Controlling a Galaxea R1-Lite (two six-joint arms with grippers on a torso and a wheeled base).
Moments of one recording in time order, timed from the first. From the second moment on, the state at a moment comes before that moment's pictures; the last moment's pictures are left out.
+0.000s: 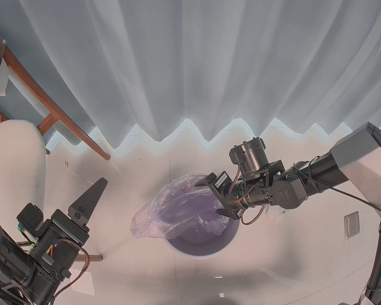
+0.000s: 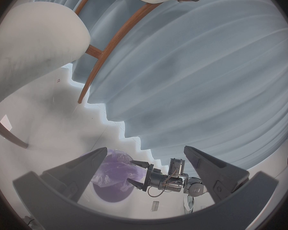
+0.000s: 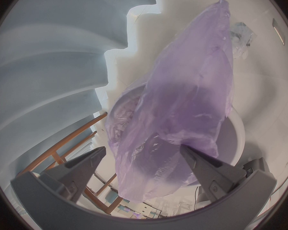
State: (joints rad) left arm -0.82 1.43 -0.02 -1.50 0.50 -0.87; right arm 0.48 2.18 -1.31 -0.14 0.15 1.26
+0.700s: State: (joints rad) left arm -0.83 1.43 -0.02 -1.50 0.50 -0.87; right arm 0.51 2.03 -1.16 -0.02 0.13 1.26
